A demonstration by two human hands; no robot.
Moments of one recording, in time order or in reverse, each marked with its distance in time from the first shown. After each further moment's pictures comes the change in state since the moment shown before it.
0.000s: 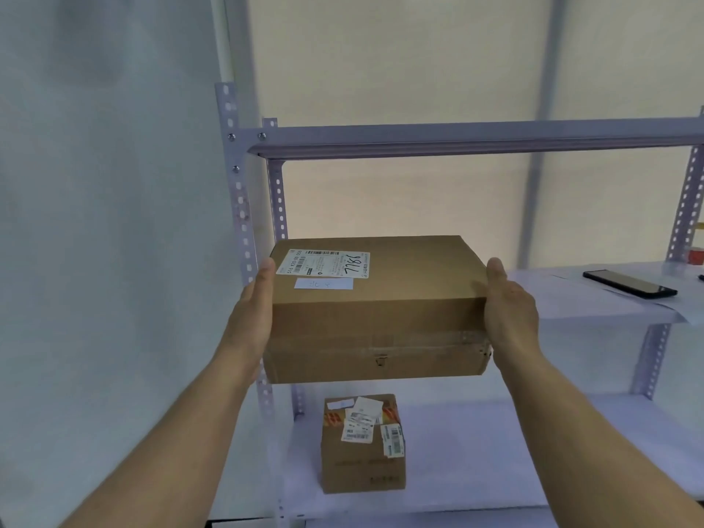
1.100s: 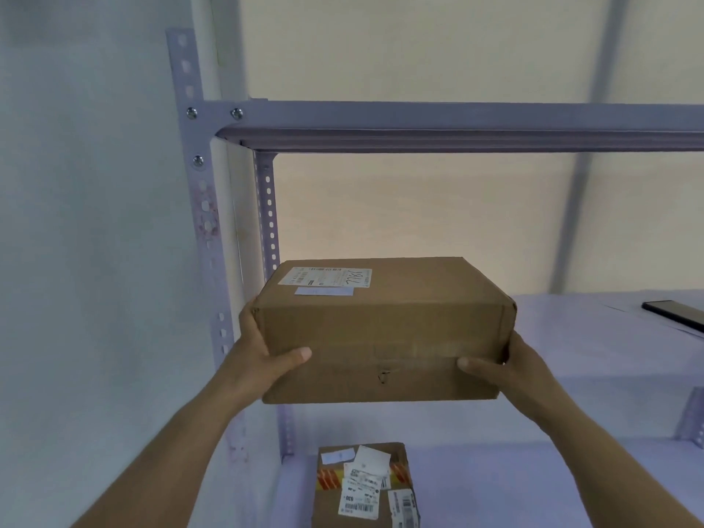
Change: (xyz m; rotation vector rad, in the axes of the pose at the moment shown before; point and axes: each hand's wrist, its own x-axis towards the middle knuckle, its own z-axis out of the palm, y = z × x) left_hand 0.129 -0.064 0.013 0.401 -0.078 -0.077; right_hand 0.100 0.065 0.077 -0.183 -0.434 -0.064
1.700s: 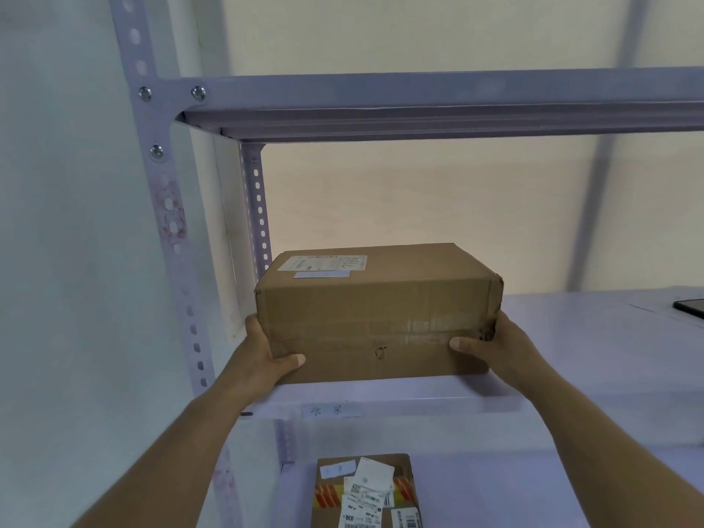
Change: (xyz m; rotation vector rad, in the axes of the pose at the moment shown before) left_hand 0.061 -0.011 0.028 0.225 0.014 -0.074; right_hand 0.092 0.021 0.011 -0.013 -0.028 -0.056
